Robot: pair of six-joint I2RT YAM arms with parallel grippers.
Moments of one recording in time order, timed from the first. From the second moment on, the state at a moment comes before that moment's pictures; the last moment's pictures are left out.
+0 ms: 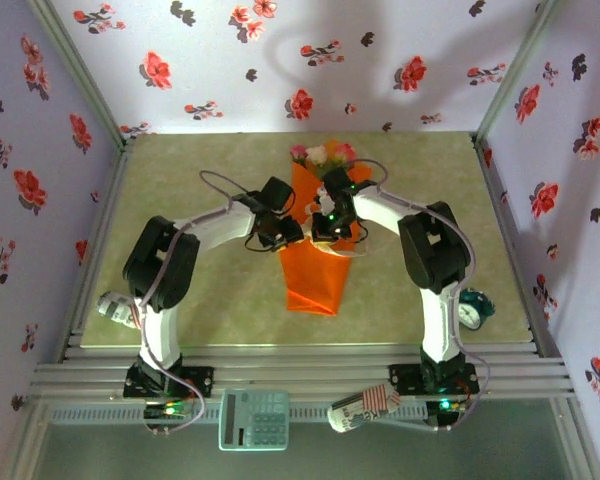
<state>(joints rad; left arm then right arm) -0.64 1.95 1.37 -0.55 0.19 -0.90 0.50 2.06 1.47 -0.69 -0.41 0.36</state>
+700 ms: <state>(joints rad) -0.67 2.10 1.56 -0.62 0.11 -0.86 0.49 2.06 1.48 -0.69 -0.42 0.38</state>
